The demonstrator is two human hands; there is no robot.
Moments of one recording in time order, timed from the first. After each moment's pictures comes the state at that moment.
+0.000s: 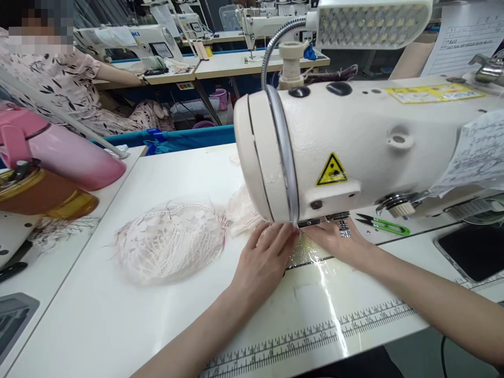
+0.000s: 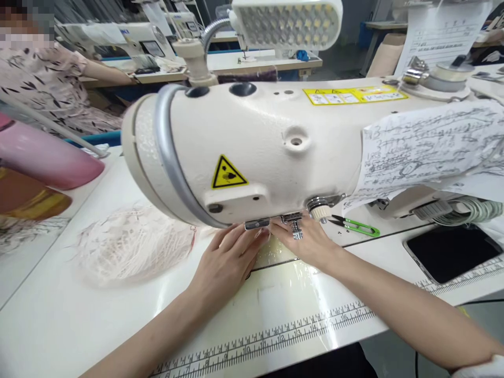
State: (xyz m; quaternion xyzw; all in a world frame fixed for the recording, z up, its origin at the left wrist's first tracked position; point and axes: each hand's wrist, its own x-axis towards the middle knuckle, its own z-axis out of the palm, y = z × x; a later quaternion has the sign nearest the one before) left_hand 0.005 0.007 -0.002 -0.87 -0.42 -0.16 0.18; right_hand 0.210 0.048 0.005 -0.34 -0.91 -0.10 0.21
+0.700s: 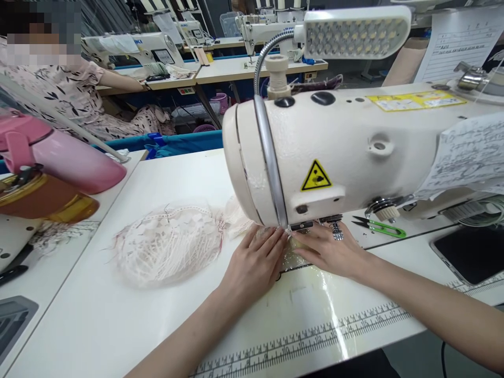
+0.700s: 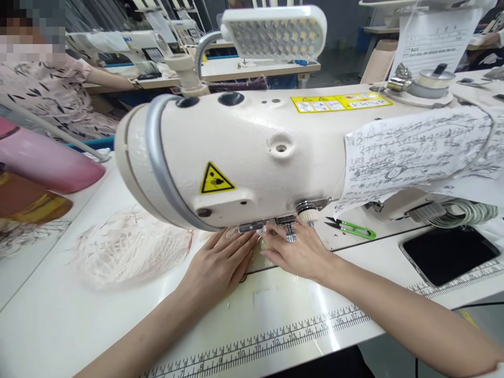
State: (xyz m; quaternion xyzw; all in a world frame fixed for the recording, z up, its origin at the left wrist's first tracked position) left_hand -0.006 0.009 -0.002 -0.89 -0.39 -0.17 0.13; right_hand 0.204 0.039 -0.014 -0.36 -0.89 -0.15 0.23
